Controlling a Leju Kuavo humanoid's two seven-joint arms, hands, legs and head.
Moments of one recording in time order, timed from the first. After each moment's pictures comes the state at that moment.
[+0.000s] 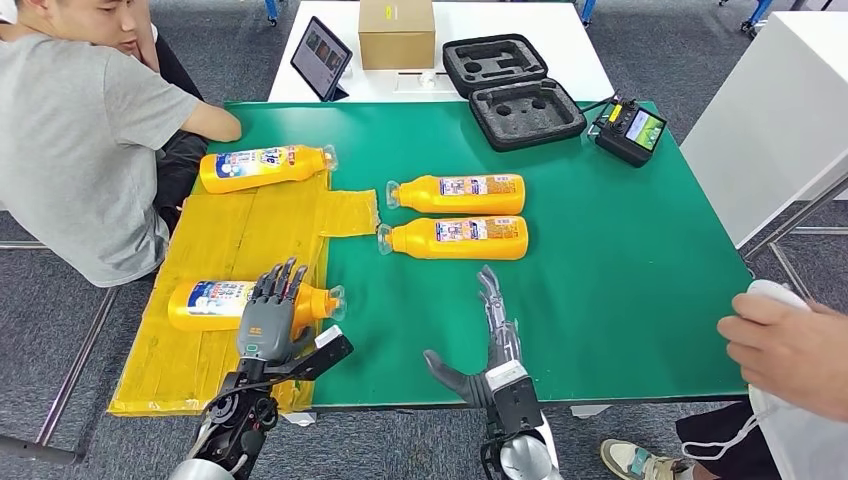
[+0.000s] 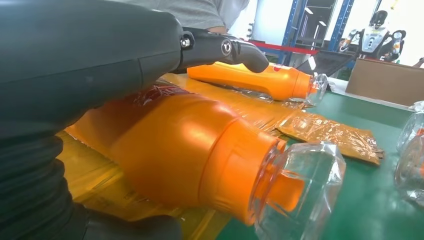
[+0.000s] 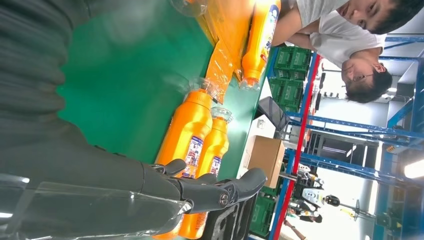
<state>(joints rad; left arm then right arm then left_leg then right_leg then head) -0.37 -0.28 0.39 -0.65 -1.38 0.71 -0.60 -0.02 0.09 0.26 -1.31 0.09 -0.44 -0.70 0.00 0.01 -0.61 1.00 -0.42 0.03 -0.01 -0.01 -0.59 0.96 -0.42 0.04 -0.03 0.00</state>
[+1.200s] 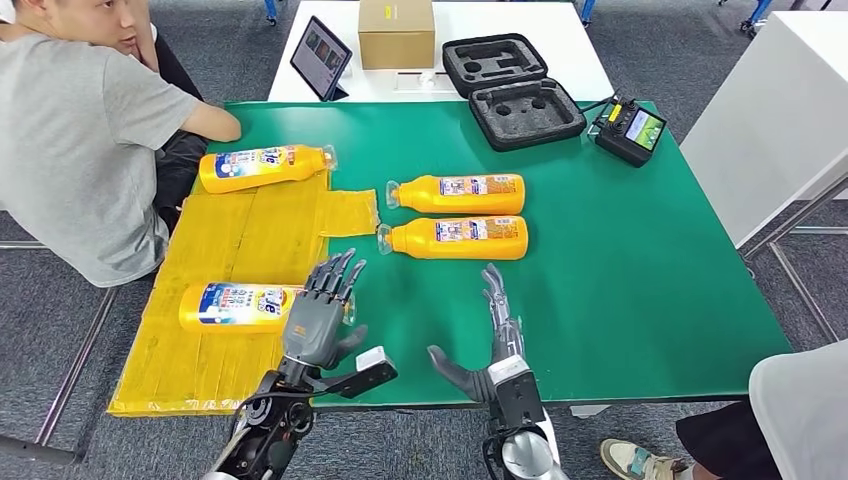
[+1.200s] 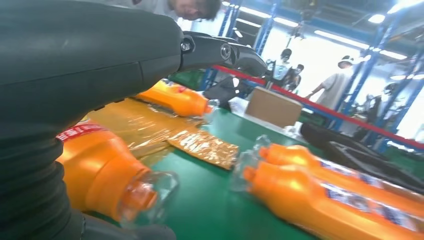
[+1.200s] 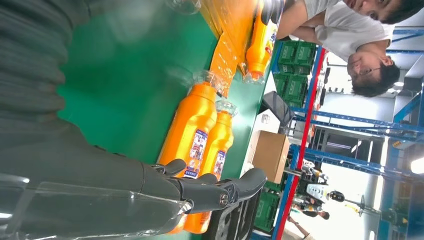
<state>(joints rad) -0.29 -0.31 0.01 -0.82 -1.11 0.71 -0.70 -0.04 0.08 0.26 -1.29 0.07 -0.46 -0.70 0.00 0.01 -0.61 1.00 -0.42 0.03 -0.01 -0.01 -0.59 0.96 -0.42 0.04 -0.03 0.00</state>
